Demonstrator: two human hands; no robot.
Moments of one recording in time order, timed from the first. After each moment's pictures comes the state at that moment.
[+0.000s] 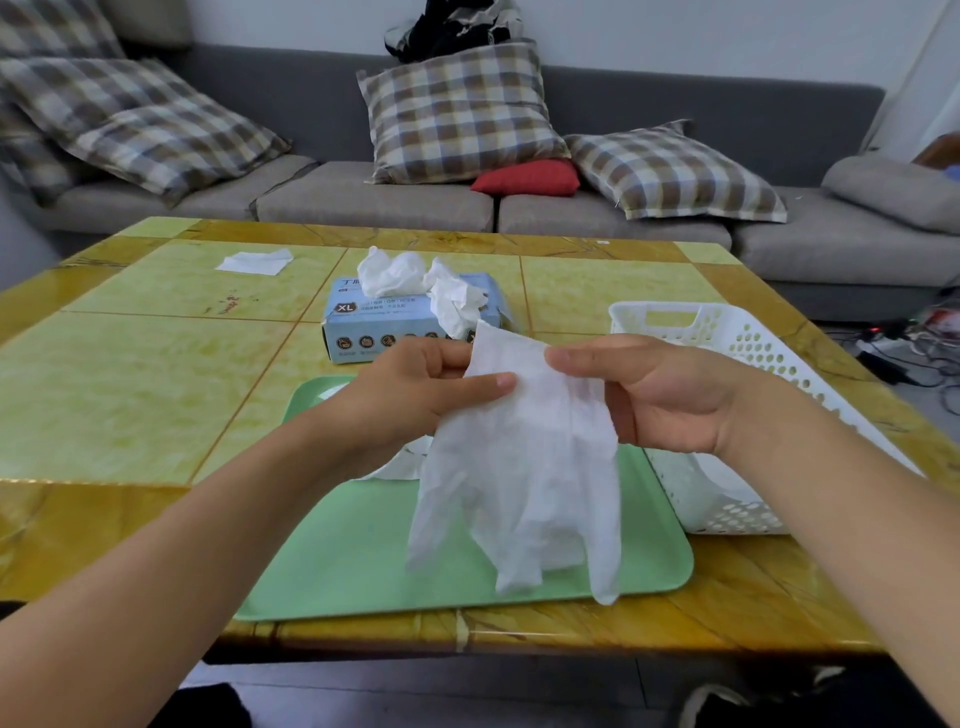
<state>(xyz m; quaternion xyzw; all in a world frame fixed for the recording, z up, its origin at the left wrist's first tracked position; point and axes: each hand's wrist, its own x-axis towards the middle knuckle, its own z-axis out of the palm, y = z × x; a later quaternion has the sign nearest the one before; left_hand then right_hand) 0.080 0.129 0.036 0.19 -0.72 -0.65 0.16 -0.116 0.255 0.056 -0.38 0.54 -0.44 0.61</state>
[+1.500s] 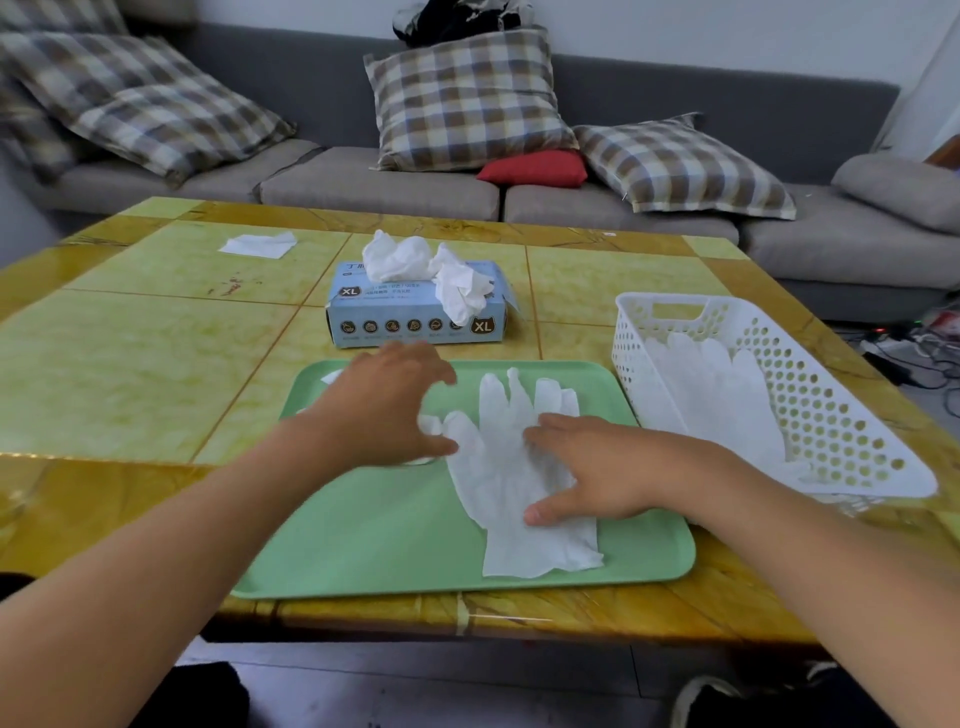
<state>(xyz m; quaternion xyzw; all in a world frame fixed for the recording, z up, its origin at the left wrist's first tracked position) 0.088 0.087 -0.009 0.25 -0.97 -0.02 0.06 -0.091 0.255 0.006 -0.61 0.75 0.11 0.22</state>
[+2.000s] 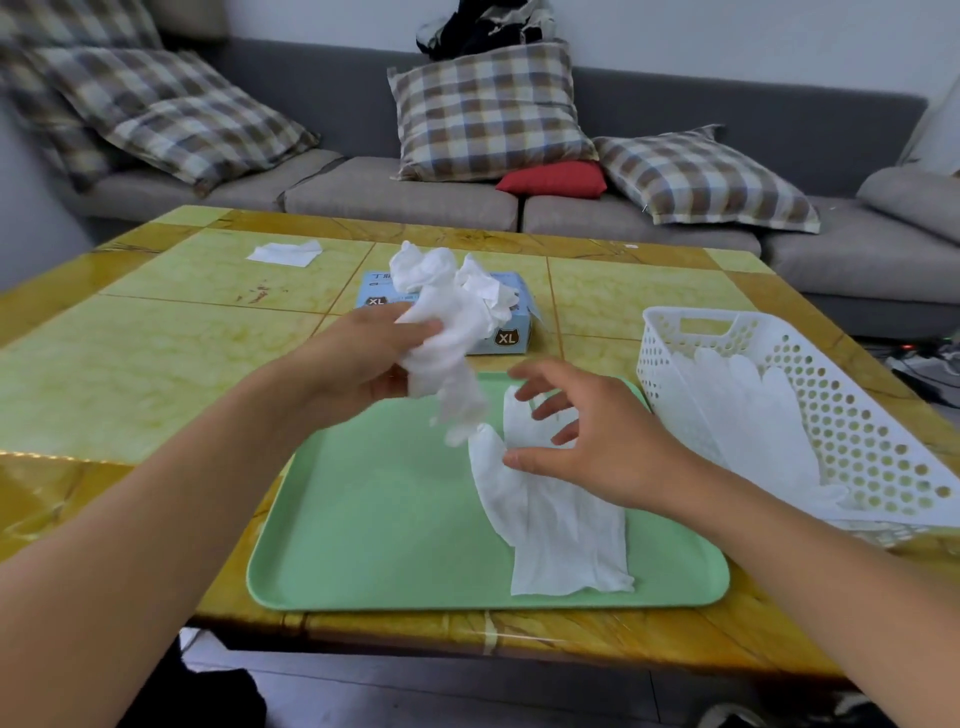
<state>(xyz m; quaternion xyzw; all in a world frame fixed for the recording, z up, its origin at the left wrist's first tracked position) 0.103 0.070 0.035 0.33 -0.64 -0.67 0.21 -0.072 0.238 0.002 -0.60 0.71 -0.32 0.16</state>
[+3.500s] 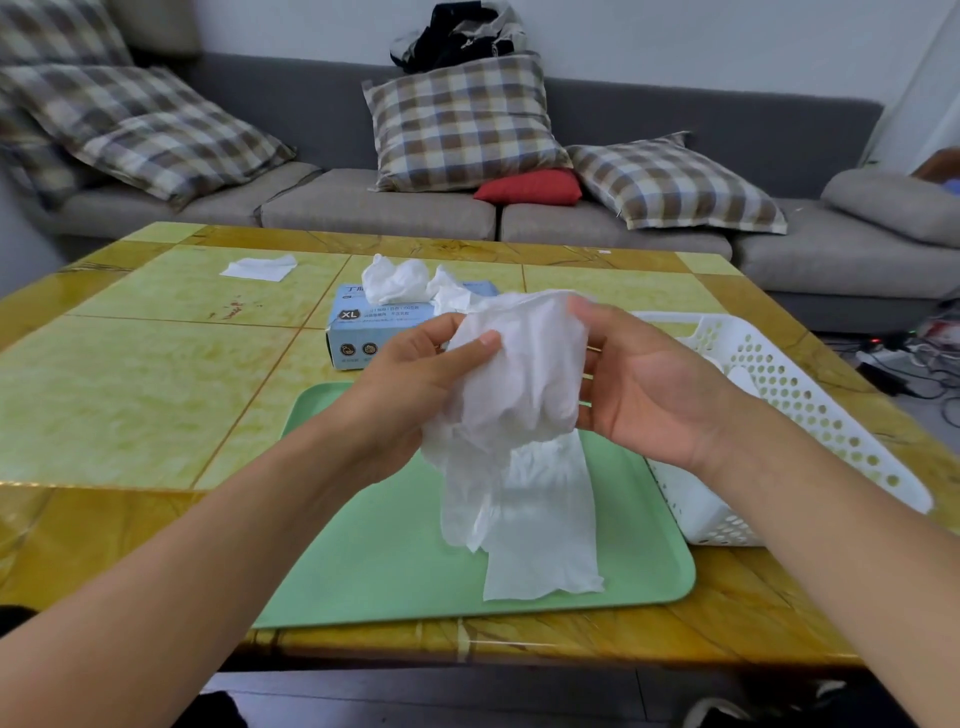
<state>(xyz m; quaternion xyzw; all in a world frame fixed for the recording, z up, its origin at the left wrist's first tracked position) 0.075 0.136 0.045 0.21 -0.59 -0.74 0.25 -0.097 0.248 0.059 -0.29 0.50 -0.62 0.54</state>
